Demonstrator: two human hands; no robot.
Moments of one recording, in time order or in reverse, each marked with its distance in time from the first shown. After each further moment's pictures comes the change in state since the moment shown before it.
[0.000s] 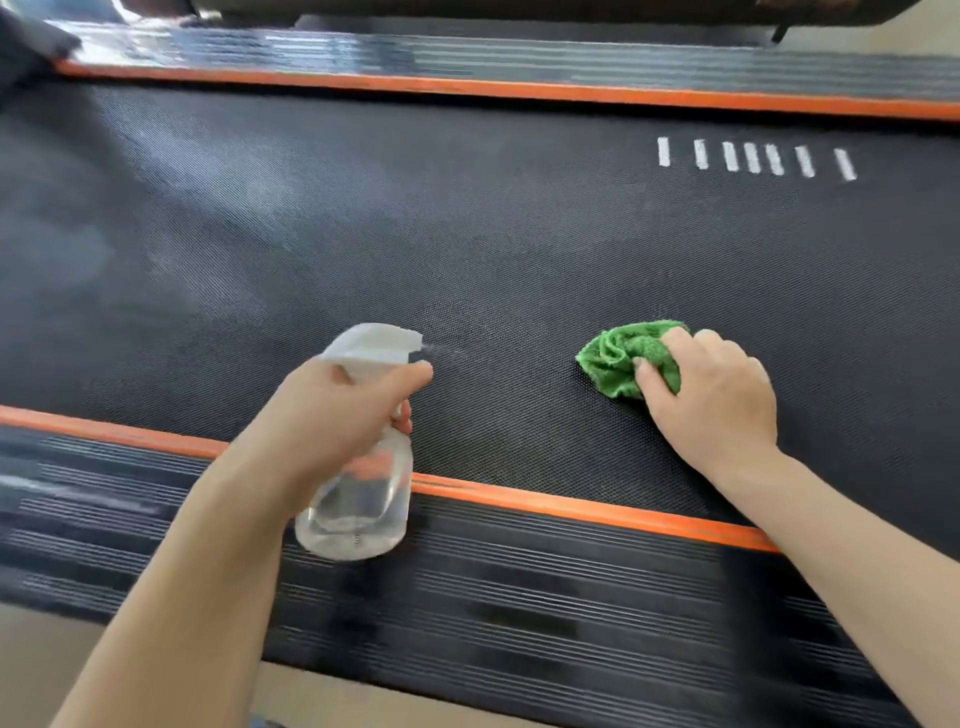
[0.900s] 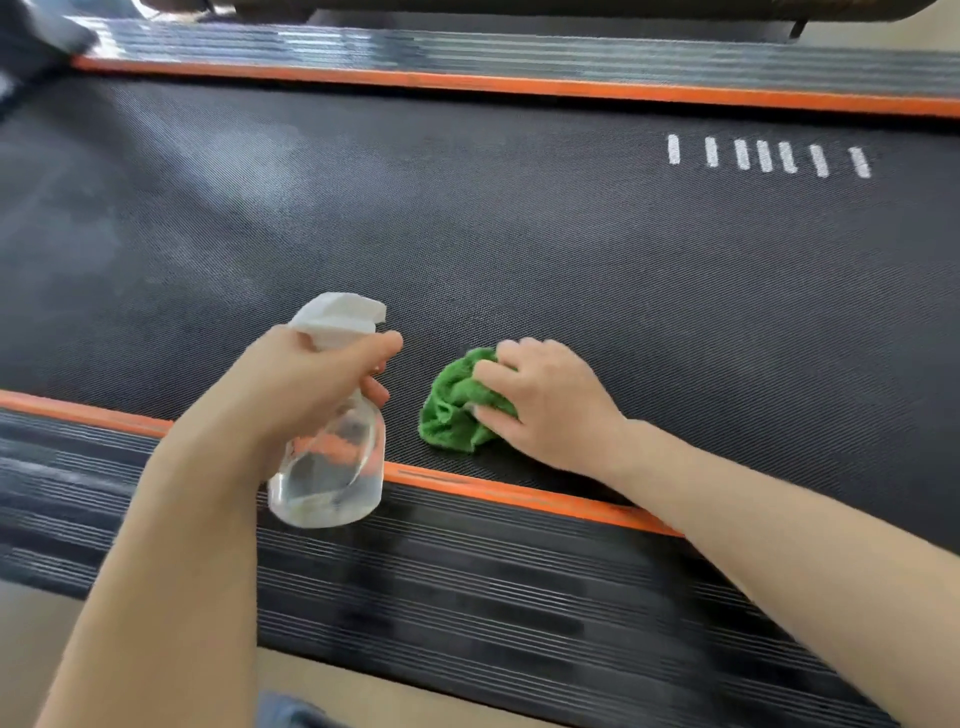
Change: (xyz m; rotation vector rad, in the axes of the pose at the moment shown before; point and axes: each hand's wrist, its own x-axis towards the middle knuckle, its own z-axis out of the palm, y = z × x) left_hand 0.001 0.016 -0.021 -0.025 0.089 -0.060; right_hand 0.011 -0.106 0.026 0.255 -0.097 -0.687
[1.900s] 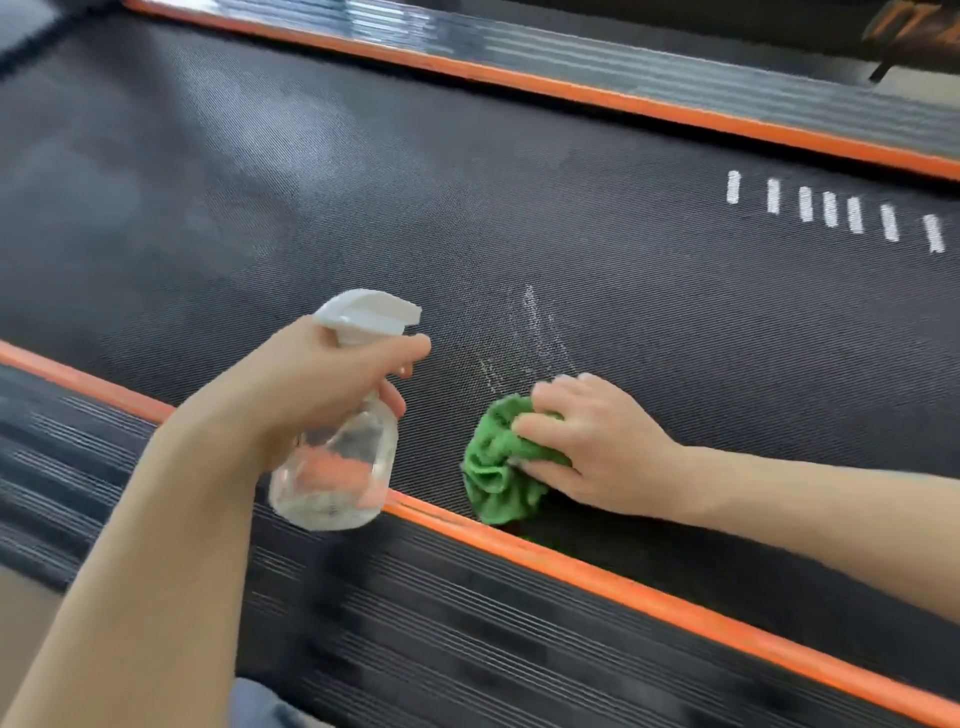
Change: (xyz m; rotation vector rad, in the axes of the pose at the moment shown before) left_hand 0.015 0.010 0.005 0.015 -0.084 -0.042; right_hand -0.005 0.046 -0.020 0.055 -0.129 -0.322
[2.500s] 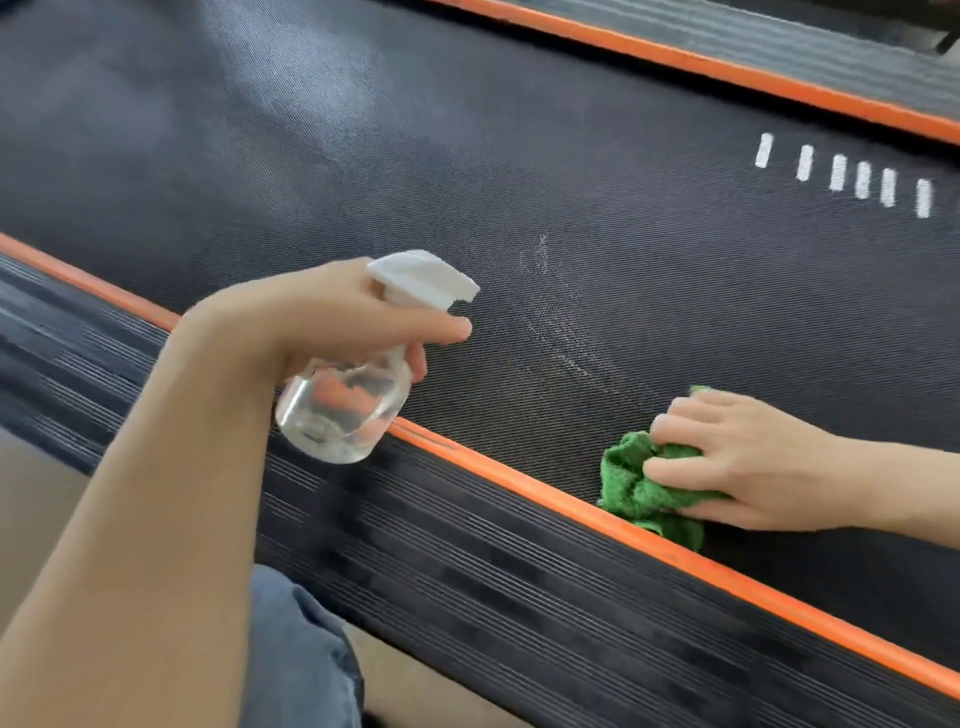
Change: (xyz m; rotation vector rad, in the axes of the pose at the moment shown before) left_hand -0.016 0.010 0.007 0.345 -0.161 0.068; right_hand -0.102 0.040 -0.061 -0.034 -0.314 -0.341
